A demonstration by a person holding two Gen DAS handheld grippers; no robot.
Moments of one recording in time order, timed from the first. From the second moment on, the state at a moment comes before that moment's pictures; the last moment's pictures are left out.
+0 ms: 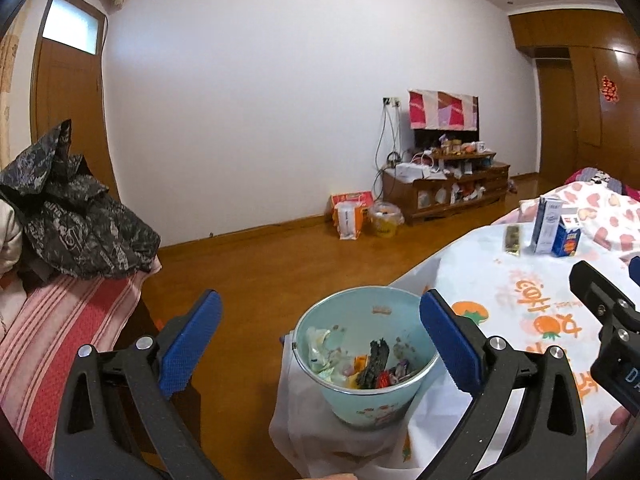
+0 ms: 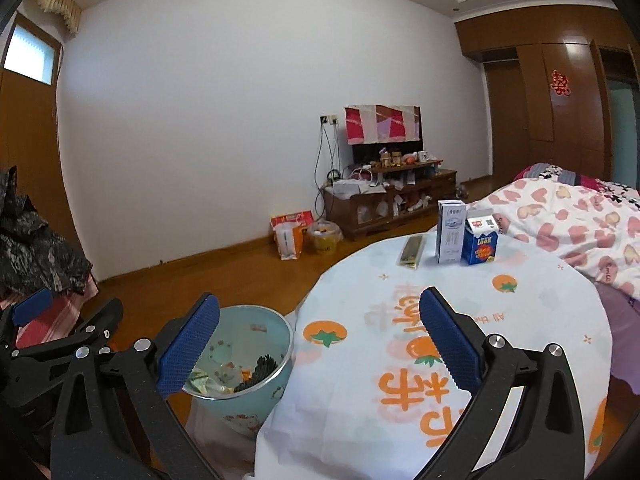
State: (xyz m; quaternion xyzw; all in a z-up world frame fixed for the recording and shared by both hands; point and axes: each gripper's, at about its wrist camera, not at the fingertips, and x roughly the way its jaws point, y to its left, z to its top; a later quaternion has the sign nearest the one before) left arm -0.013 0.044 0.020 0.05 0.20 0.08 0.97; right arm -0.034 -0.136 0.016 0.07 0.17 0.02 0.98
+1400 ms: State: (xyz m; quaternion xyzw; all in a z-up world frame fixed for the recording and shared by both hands) left arm -0.018 0.052 0.028 0.03 0.19 0.11 0.97; right arm -0.038 -0.136 0.014 0.08 0.18 0.02 0.98
